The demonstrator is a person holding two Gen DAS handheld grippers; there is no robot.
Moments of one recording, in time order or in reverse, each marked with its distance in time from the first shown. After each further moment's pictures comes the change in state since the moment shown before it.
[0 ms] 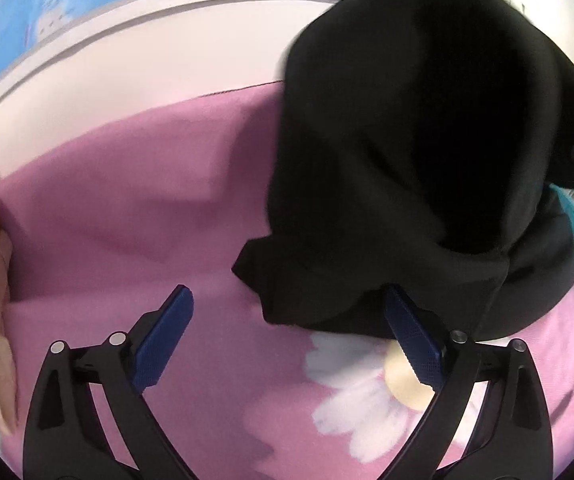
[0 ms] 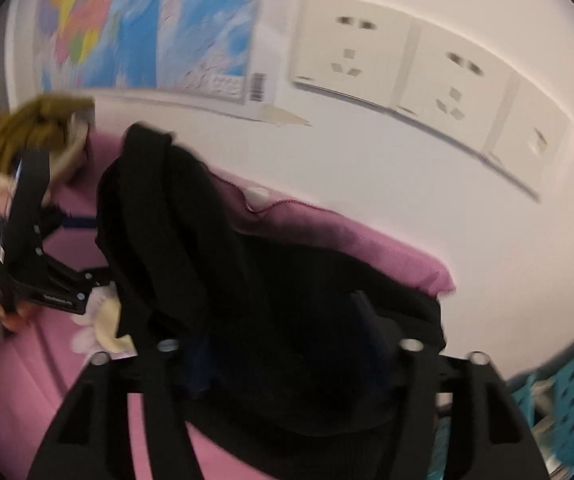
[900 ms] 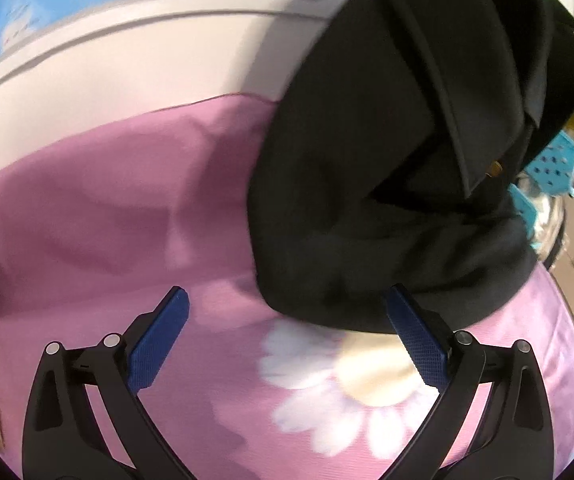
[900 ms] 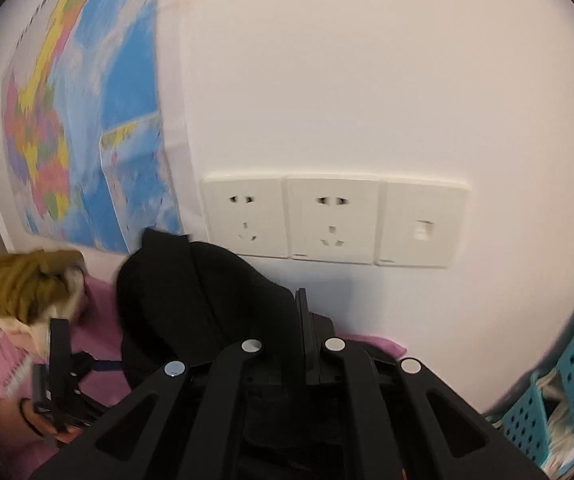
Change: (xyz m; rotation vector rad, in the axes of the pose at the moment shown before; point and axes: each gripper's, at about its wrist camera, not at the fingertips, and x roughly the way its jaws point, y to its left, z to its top) left arm -0.013 0.016 0.006 0.025 -0.023 -0.211; right arm -0.095 -0.080 0.025 0.333 -0.298 -0.014
